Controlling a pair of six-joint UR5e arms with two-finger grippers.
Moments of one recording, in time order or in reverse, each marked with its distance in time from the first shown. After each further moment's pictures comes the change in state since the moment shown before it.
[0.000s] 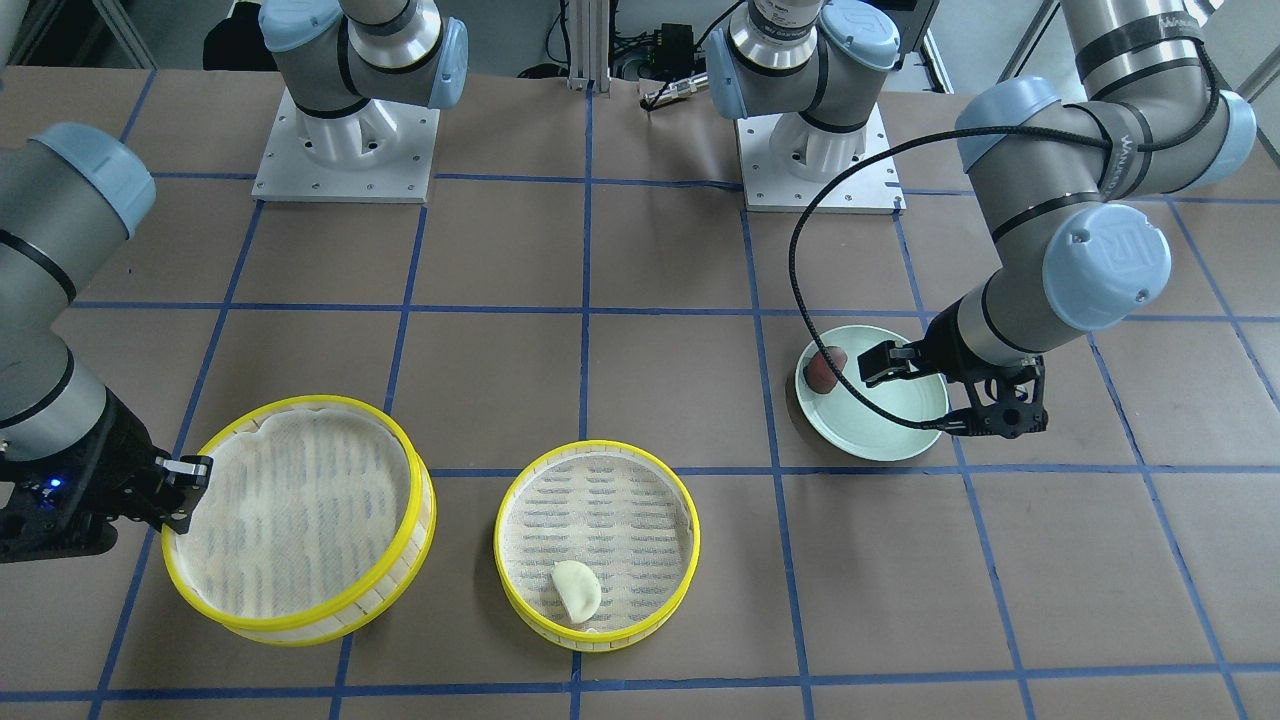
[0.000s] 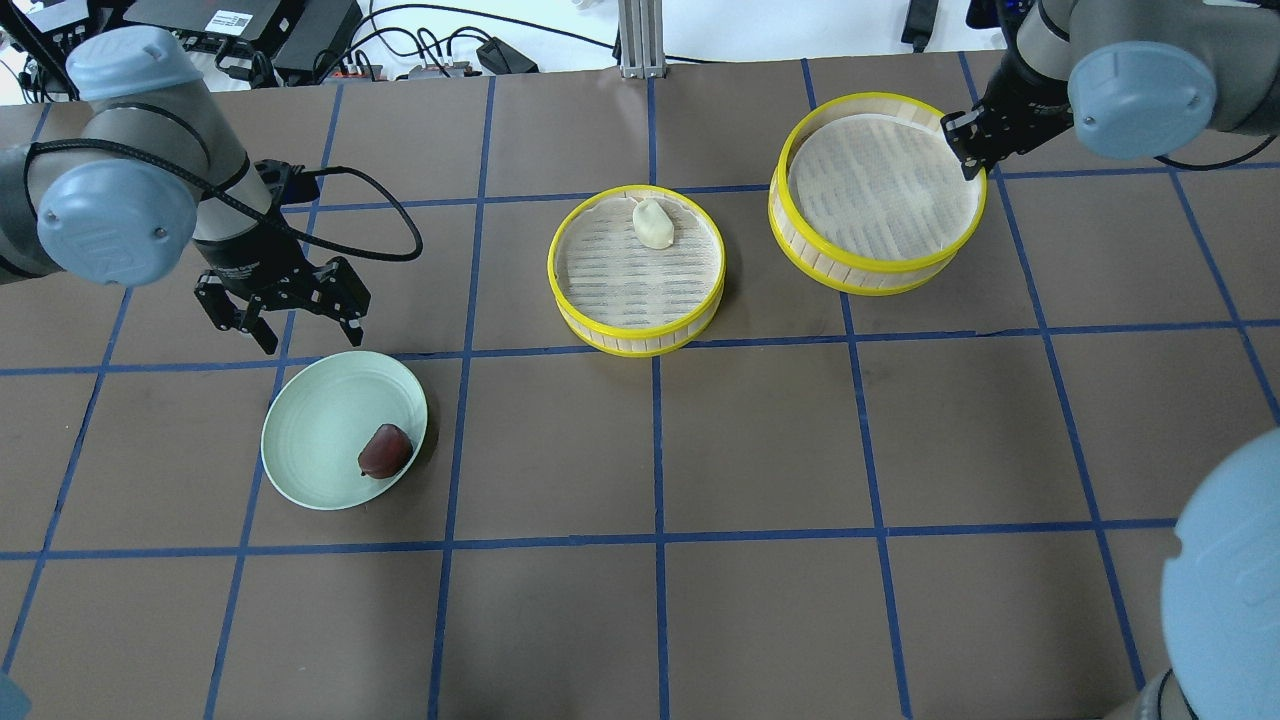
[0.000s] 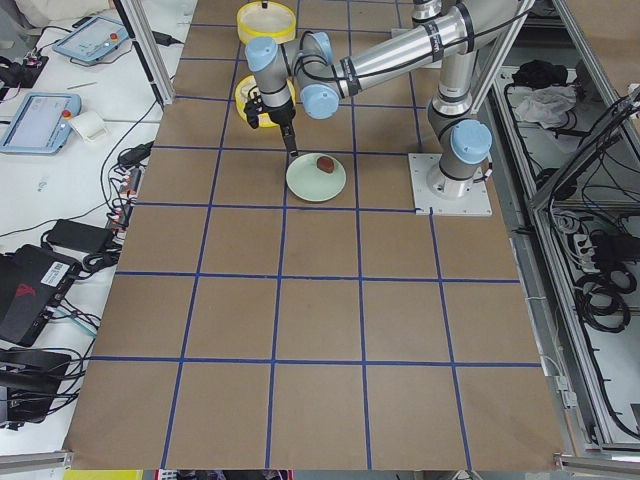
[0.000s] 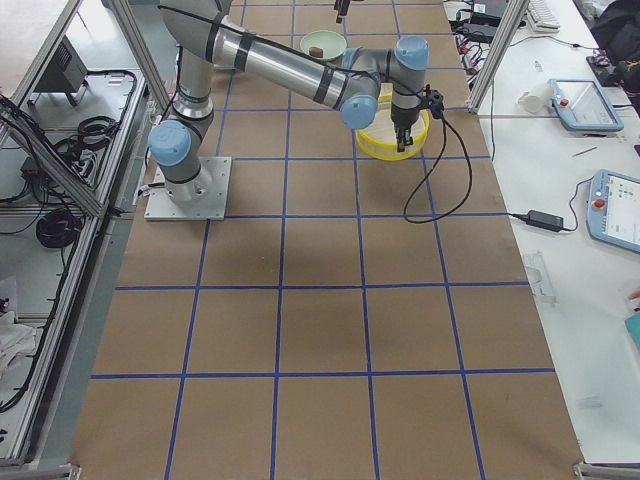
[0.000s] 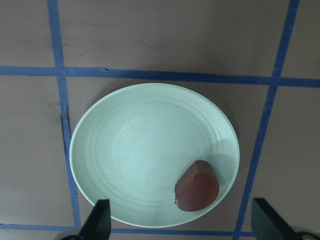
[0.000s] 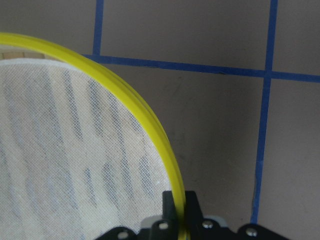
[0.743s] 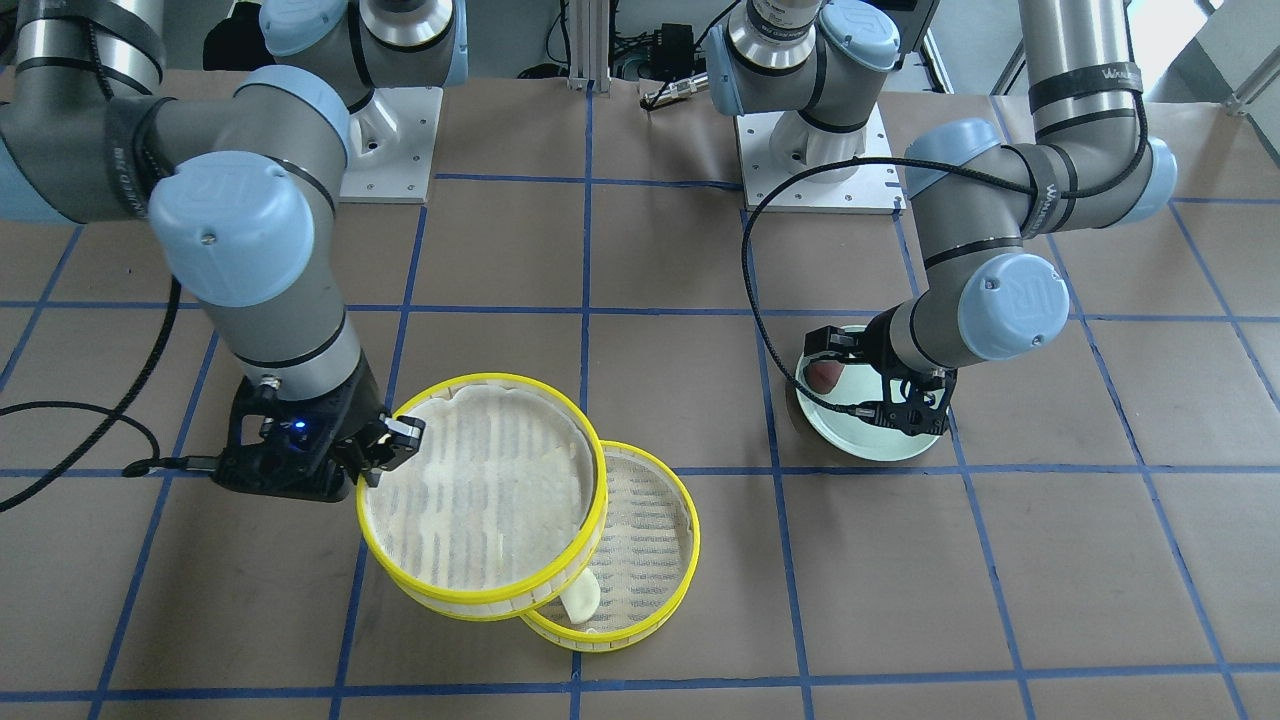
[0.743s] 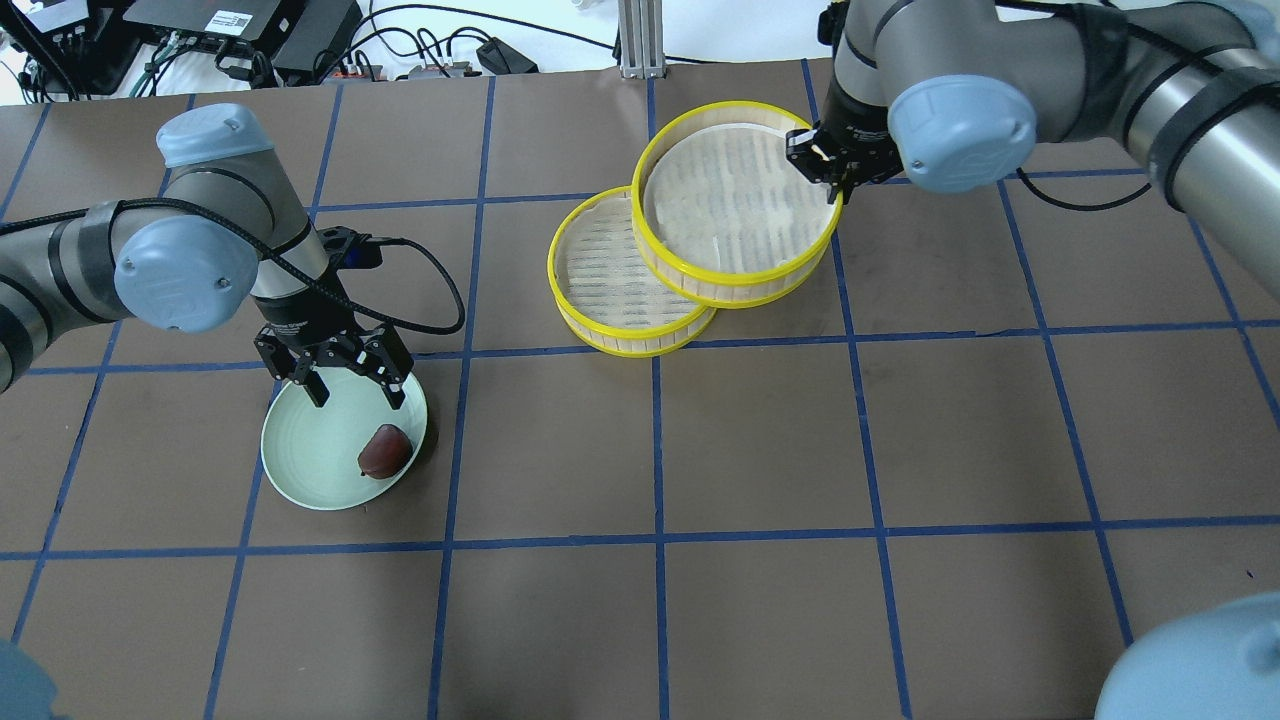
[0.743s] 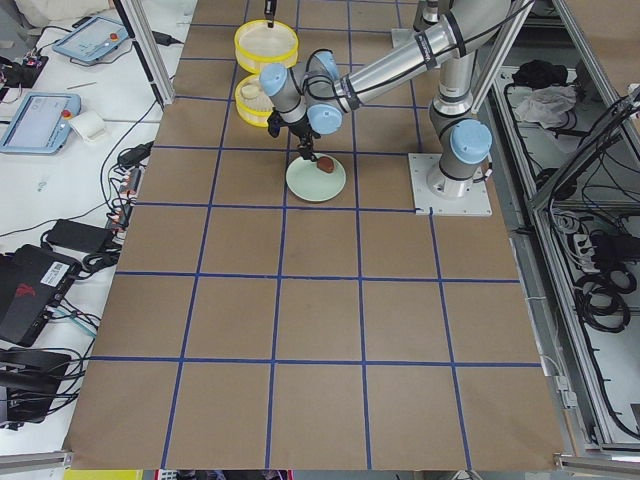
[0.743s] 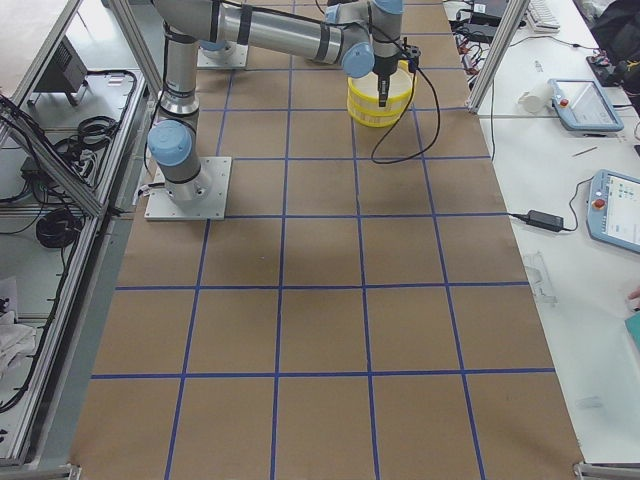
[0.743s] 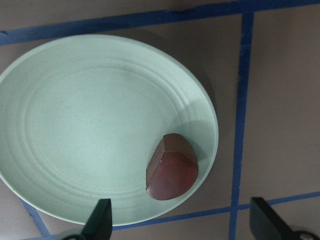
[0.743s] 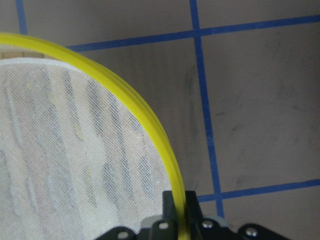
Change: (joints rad) left arm -0.041 -0.037 -0.103 -0.002 -0.024 0.150; right arm 0.290 -0.025 -0.001 0.040 -0.062 0.499
